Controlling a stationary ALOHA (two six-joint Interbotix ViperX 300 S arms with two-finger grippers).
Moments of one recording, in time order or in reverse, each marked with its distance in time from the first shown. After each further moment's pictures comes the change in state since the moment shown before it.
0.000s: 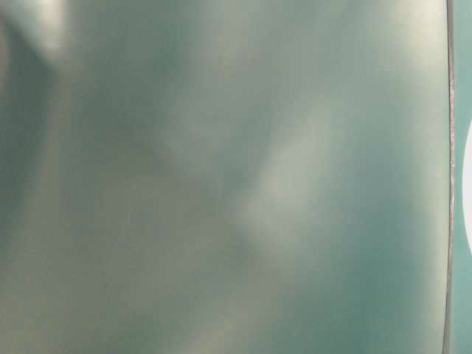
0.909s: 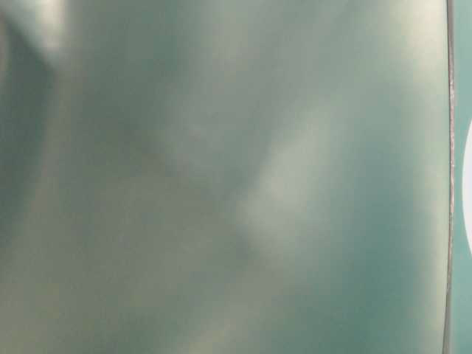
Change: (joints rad) left arm 0.000 0.000 0.000 0.000 0.002 0.000; right arm 0.063 0.080 -0.021 0.072 0.029 0.003
